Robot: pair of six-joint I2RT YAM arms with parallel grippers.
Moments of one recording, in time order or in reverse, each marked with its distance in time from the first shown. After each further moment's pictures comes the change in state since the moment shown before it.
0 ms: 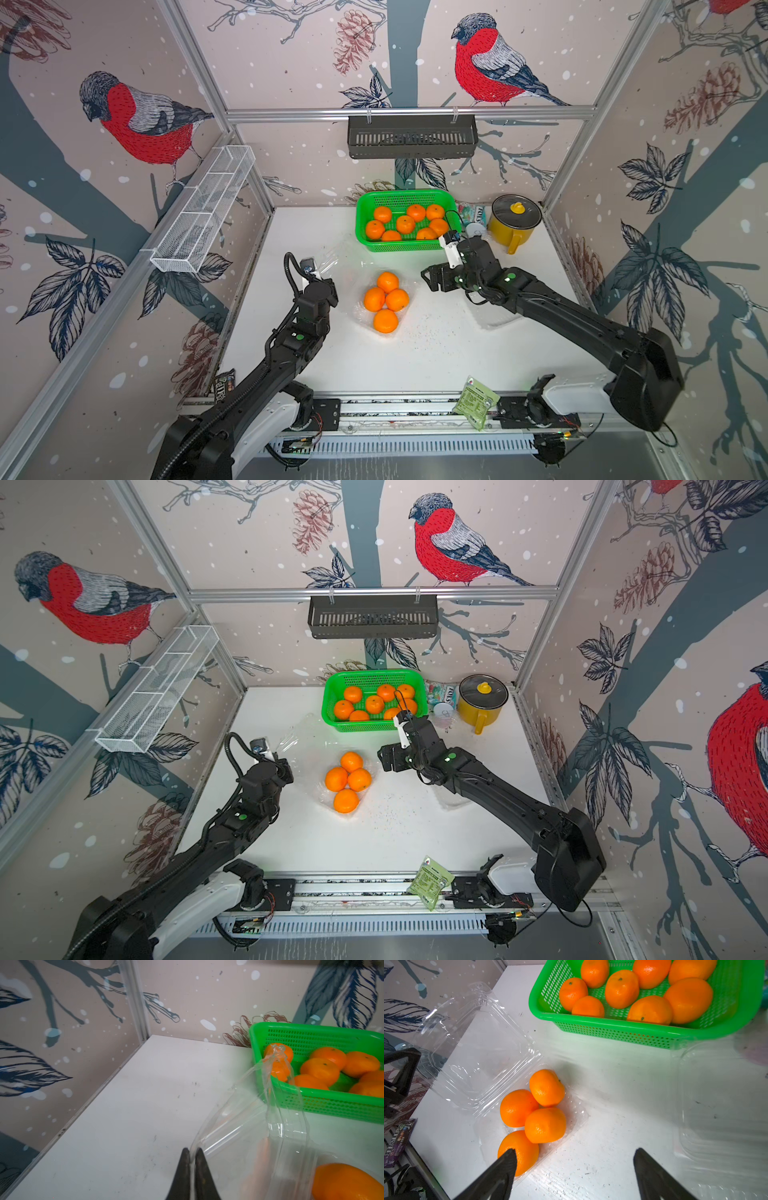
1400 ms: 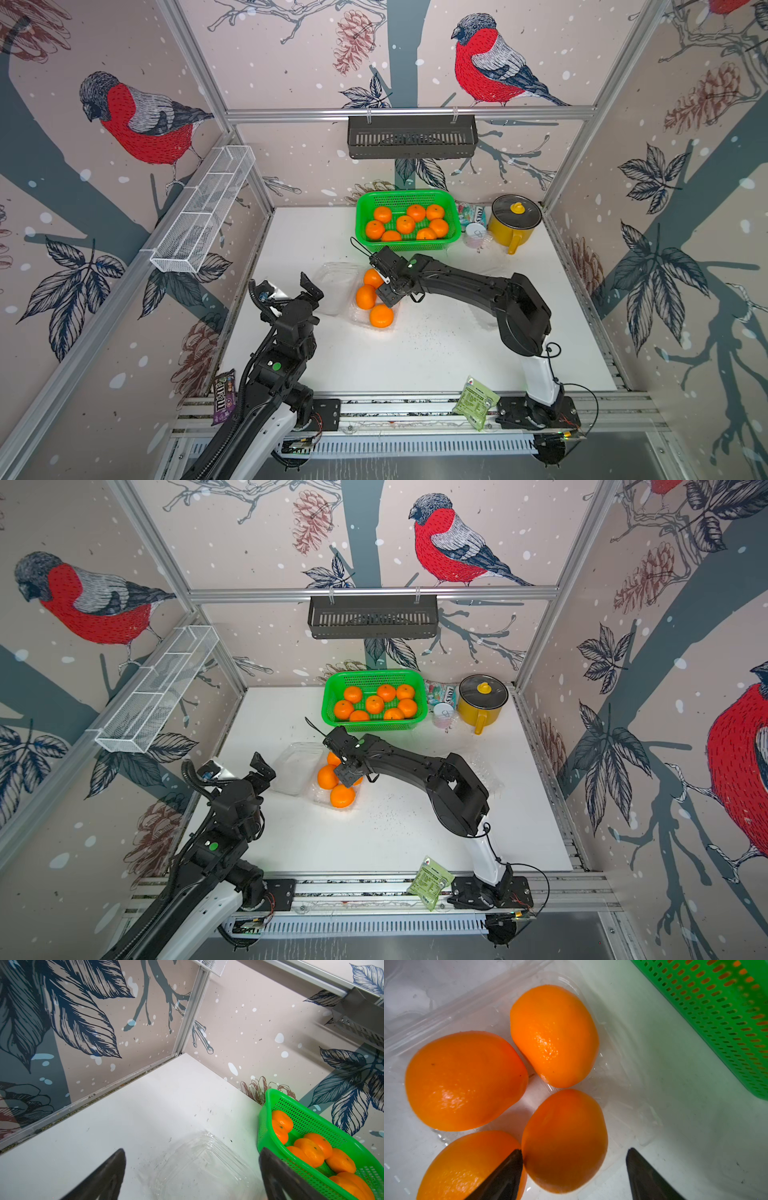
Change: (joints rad) left arm 0.001 -0.340 0.019 -0.283 -0.144 -0.335; right arm 0.243 0.707 0.626 -0.386 0.267 -0.243
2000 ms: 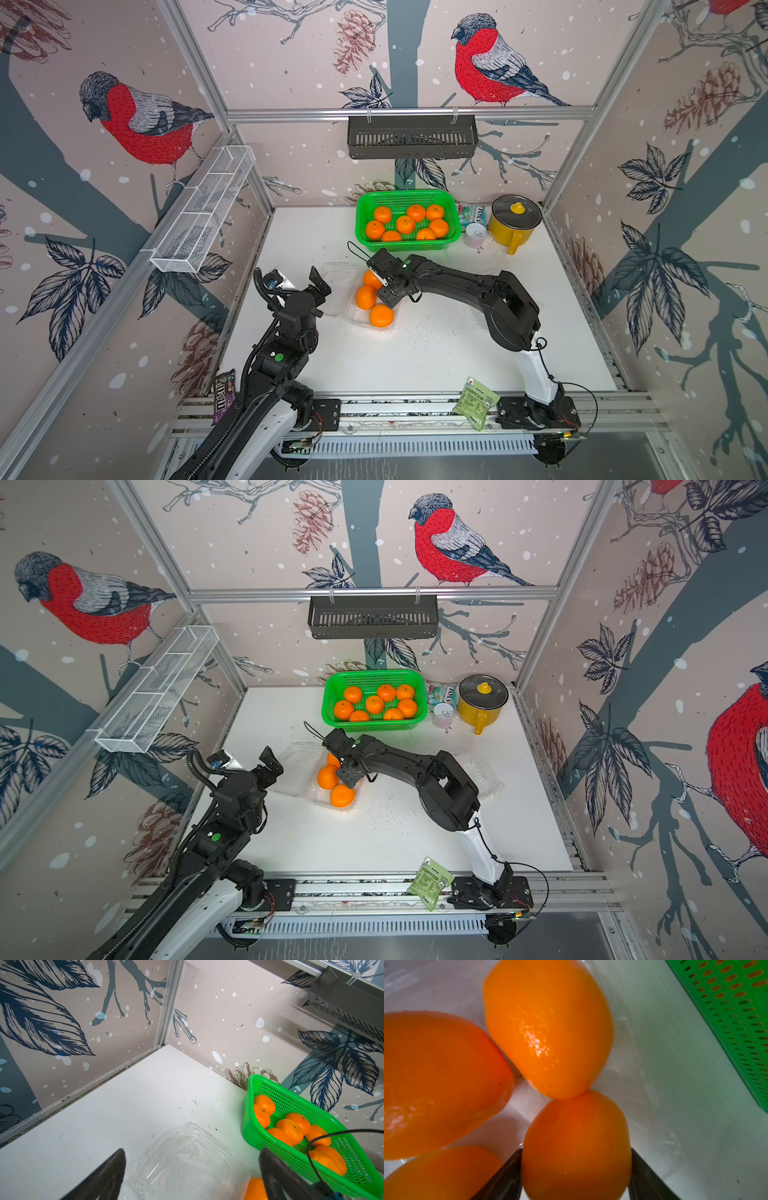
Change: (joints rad) left arm 0.000 0.064 0.052 0.020 0.116 0.027; right arm -0.009 0.081 0.040 -0.014 -0.003 -0.066
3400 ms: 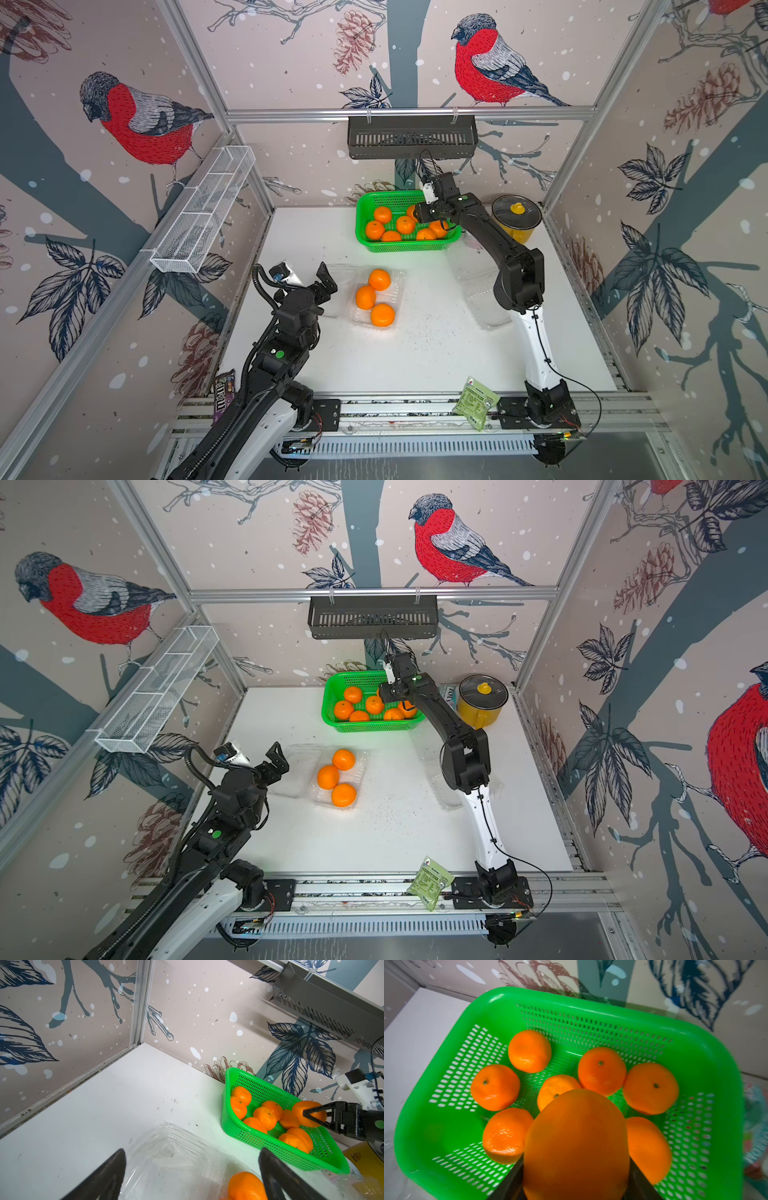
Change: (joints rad) left arm 0.000 0.034 0.022 0.061 0.119 0.051; right arm -0.483 0.228 0.597 0.070 -0.320 0.064
